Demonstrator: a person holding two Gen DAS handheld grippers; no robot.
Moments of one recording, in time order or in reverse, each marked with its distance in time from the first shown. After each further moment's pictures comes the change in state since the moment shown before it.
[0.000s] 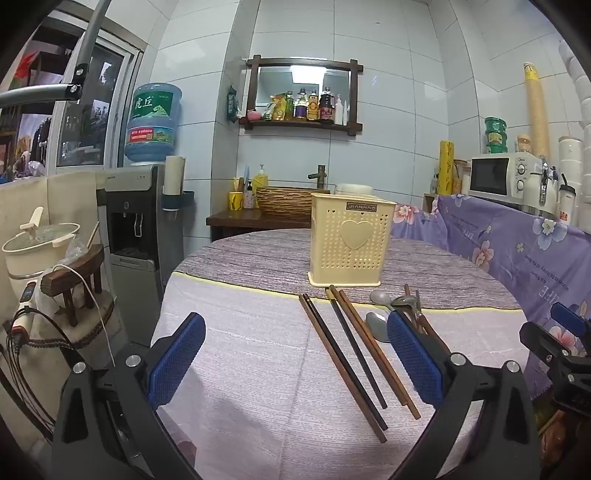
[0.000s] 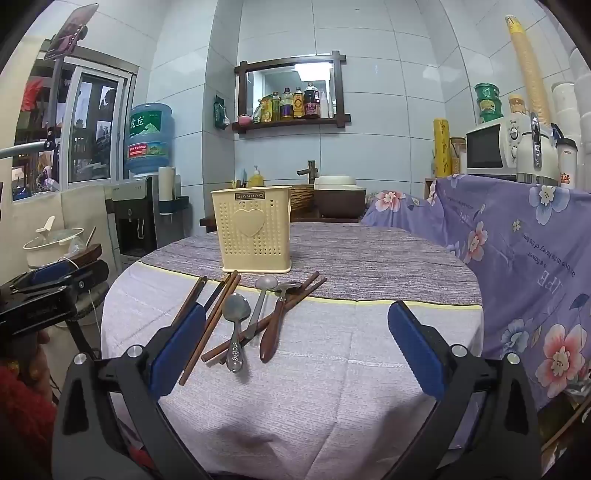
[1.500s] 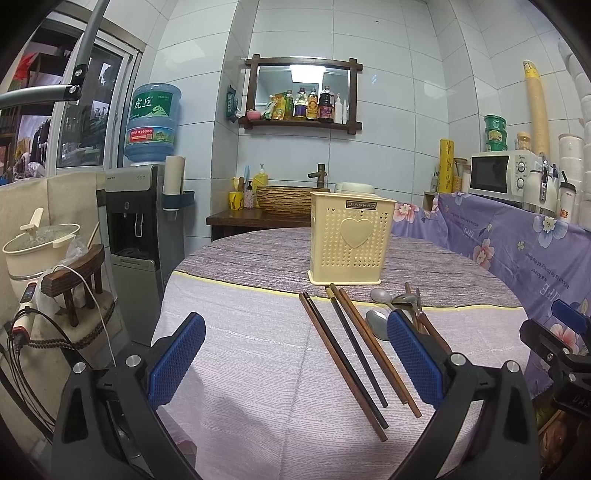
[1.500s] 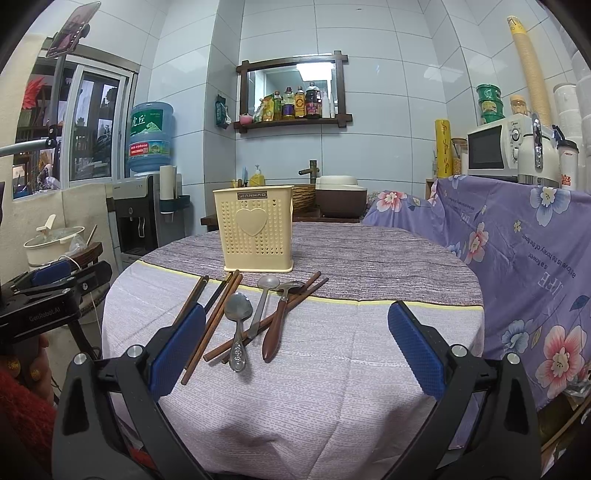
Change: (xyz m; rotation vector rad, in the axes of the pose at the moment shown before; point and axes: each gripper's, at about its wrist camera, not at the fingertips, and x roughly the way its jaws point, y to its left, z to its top) left arm 0.001 -0.001 -0.001 0.013 0.004 0.011; right arm -0.002 0.004 0.002 -0.001 -0.004 0.001
